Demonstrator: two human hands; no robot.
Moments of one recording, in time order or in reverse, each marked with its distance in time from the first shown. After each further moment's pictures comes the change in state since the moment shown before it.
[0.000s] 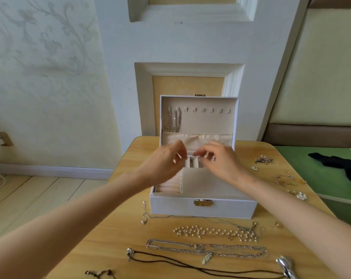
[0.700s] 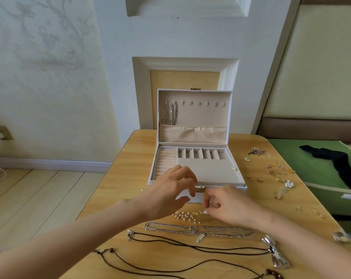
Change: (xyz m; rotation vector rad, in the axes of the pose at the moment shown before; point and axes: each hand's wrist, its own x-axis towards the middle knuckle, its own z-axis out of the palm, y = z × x) left_hand -0.067 0.035 0.028 0.106 -0.123 0.265; right_hand -0.102 -0.019 -0.008 -0.161 -0.519 0.124
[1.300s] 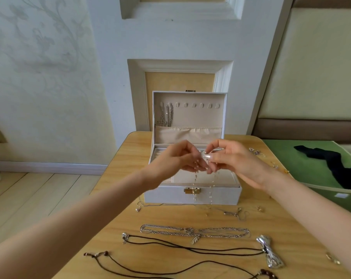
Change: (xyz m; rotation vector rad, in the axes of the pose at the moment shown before) left_hand 0.057 0.013 -0.036 -1.055 0.044 -0.477; right_hand 0.014 -0.001 -0.072 0.907 0.154 -0.067
